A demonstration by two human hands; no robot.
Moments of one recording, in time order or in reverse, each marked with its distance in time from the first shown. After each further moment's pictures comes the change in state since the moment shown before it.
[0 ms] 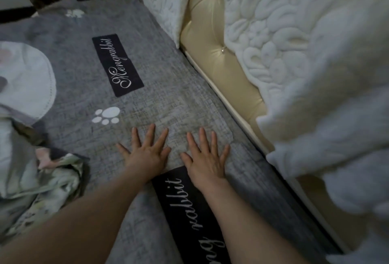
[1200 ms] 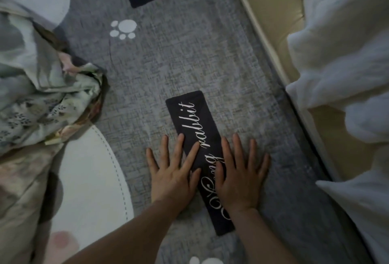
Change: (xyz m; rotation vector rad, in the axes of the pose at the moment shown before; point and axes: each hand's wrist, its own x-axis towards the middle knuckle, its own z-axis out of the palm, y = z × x) left_hand -0.221 0.035 0.145 0.002 0.192 0.115; right_hand -0.209 0.075 0.055 -0.131 0.258 -0.065
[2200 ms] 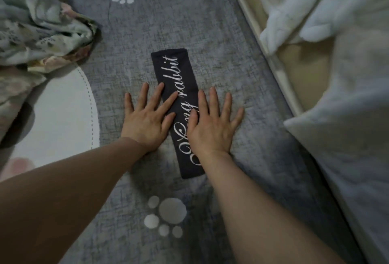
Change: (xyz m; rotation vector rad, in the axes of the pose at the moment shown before) left_hand -0.003 -0.008 0.020 0.105 0.130 -0.065; right_hand -0.004 -0.005 0.009 0.046 -0.125 0.005
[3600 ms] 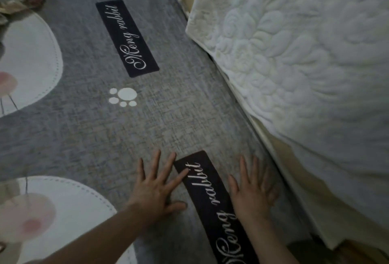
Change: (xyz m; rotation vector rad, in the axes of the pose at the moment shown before) left_hand -0.409 0.177 0.042 0.047 -0.130 0.561; right_hand -0.475 0.257 -0.020 -0.073 -0.089 0.427
